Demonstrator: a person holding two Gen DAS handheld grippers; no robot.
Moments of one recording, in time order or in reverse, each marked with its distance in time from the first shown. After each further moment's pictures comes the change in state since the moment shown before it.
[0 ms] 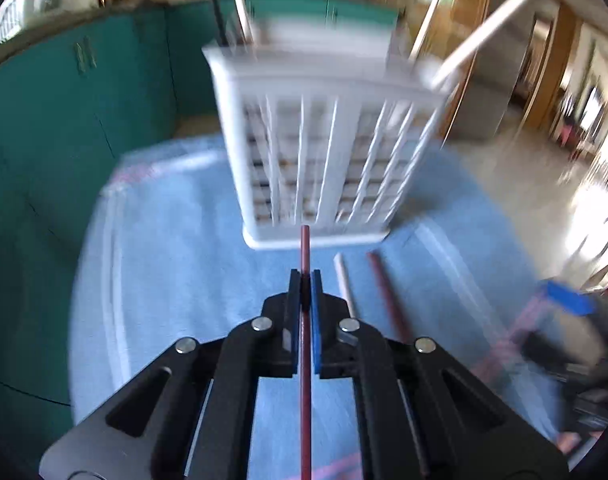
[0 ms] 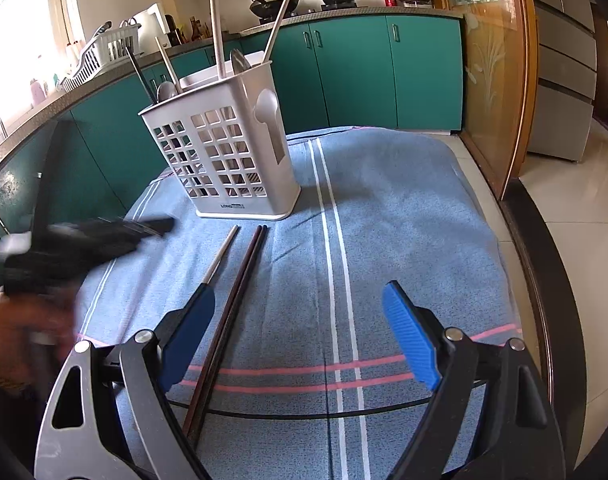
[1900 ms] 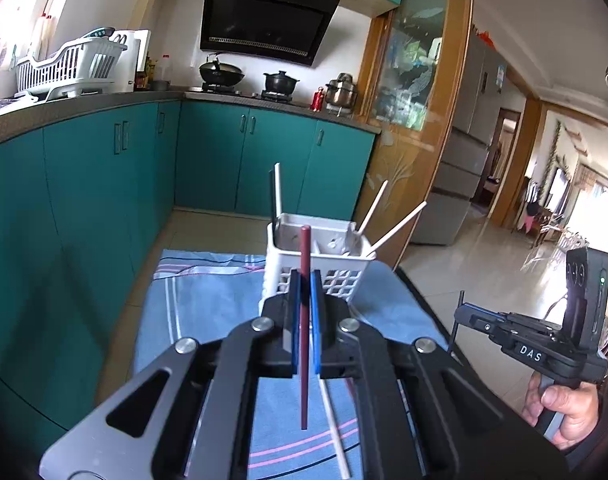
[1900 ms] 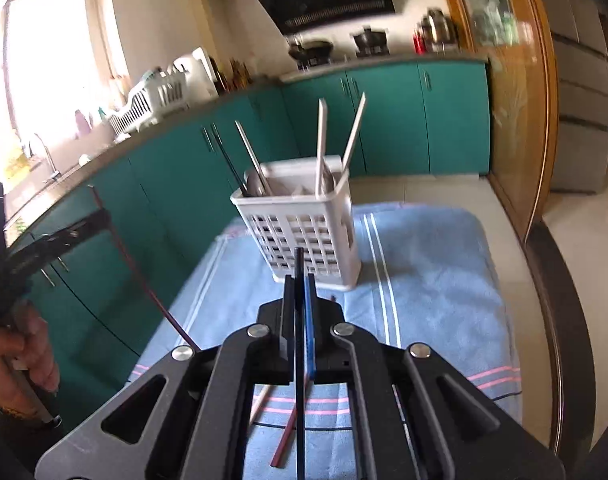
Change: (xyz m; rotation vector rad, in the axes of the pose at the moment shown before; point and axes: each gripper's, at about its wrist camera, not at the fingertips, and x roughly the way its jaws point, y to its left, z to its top) left arm -0.182 0.037 0.003 -0.078 -0.353 -0.116; right arm -0.099 0.055 0.056 -0.034 -0.163 0.131
